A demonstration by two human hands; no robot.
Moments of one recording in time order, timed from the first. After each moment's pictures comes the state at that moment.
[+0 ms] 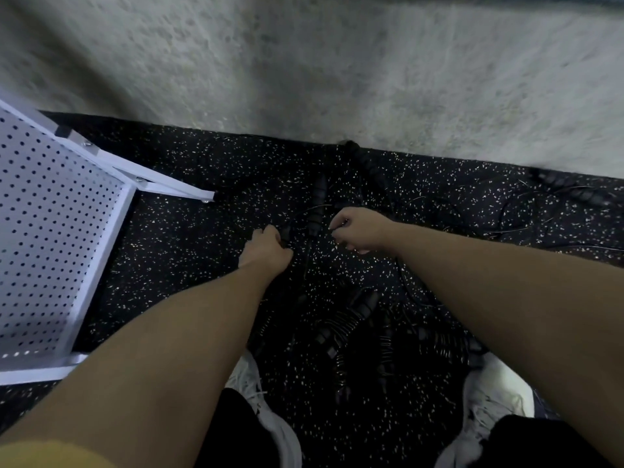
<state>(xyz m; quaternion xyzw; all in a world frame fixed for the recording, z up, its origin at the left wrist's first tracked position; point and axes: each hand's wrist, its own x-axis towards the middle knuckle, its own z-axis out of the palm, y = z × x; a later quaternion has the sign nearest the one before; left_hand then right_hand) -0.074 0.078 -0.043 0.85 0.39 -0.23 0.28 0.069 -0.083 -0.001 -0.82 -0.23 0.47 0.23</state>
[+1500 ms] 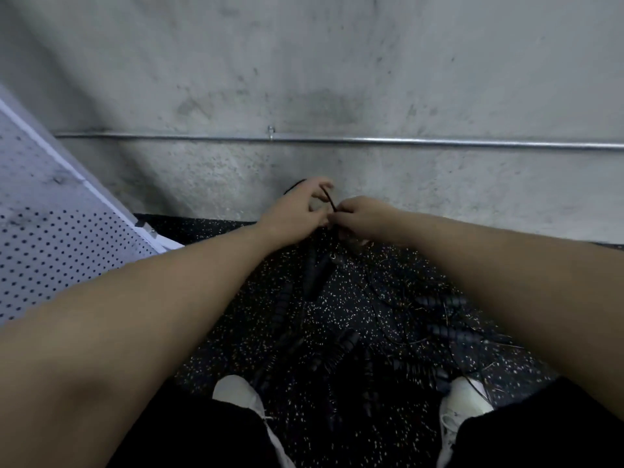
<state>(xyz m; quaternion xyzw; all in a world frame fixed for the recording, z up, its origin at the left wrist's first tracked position) -0.020 0.031 0.213 0.91 0.08 0.03 0.41 0.057 -0.123 0.223 -0.84 -0.31 0.30 0.32</state>
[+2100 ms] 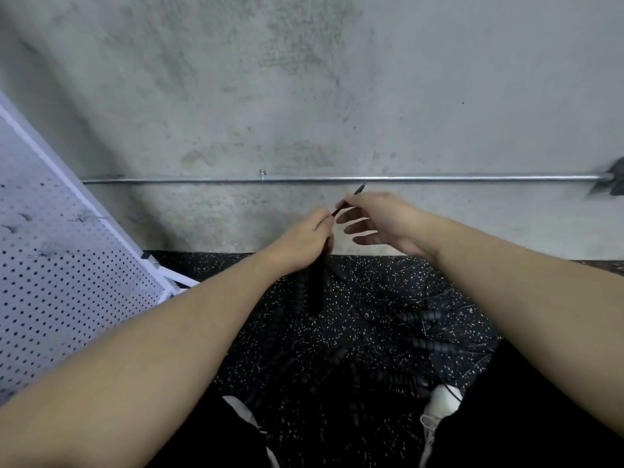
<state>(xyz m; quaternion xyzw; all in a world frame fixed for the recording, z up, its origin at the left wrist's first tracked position) -0.061 -0.043 0.286 0.89 0.08 0.02 0.44 0.029 -0.194 0.312 -0.72 -0.15 0.34 0.58</state>
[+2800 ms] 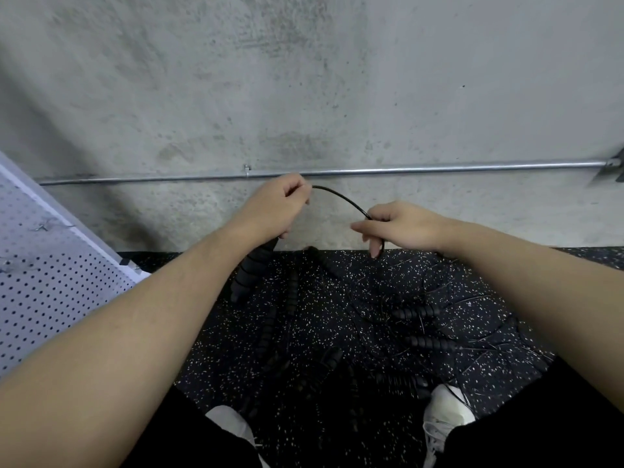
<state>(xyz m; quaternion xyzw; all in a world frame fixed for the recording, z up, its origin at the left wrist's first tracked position) -0.028 -0.006 0.313 0.90 0.10 0.08 0.43 0.067 -0.230 0.291 -0.85 -0.34 0.25 0.31</state>
